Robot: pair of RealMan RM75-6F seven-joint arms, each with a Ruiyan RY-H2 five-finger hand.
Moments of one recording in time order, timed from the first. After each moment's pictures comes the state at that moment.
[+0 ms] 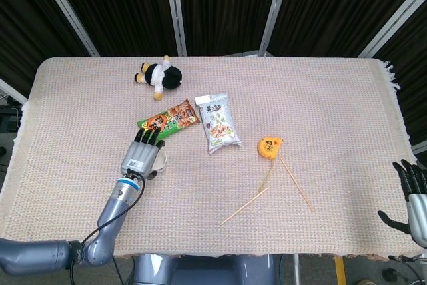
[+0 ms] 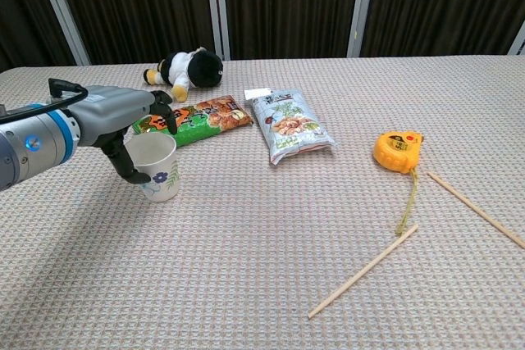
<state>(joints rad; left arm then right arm) -0.73 -1.62 -0.23 -1.71 0.72 1.15 0.96 0.00 -1.00 0.06 -1.71 -1.46 1.50 -0.02</state>
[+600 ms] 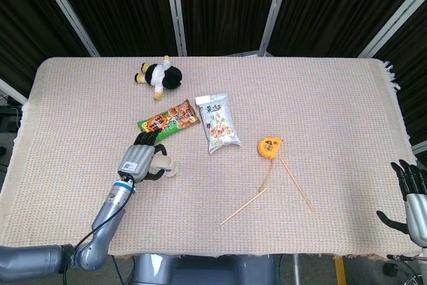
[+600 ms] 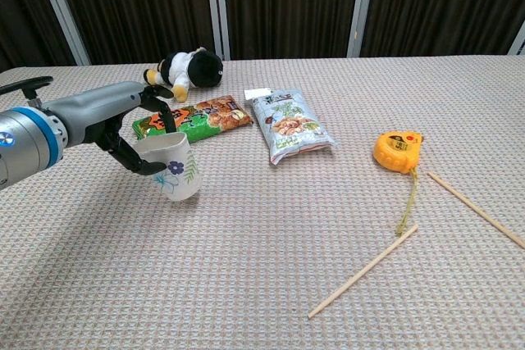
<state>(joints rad) -0.66 -1.59 -0.21 -1.72 0.87 1.10 0.51 0.01 -1.00 0.06 -1.71 -1.46 1.50 -0.03</state>
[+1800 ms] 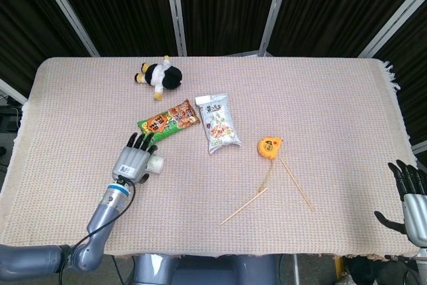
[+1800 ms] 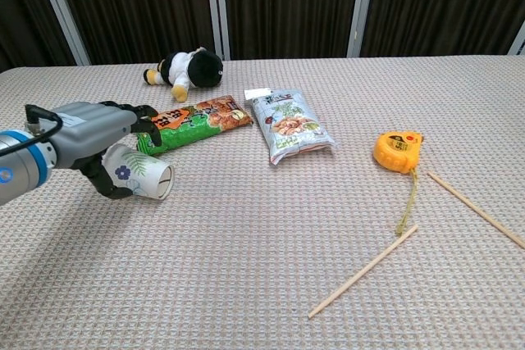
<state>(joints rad) -0.70 -1.62 -0.11 -1.62 0.86 1.16 0.86 0.01 -1.00 0.05 -1.72 -1.47 1.50 -0.04</state>
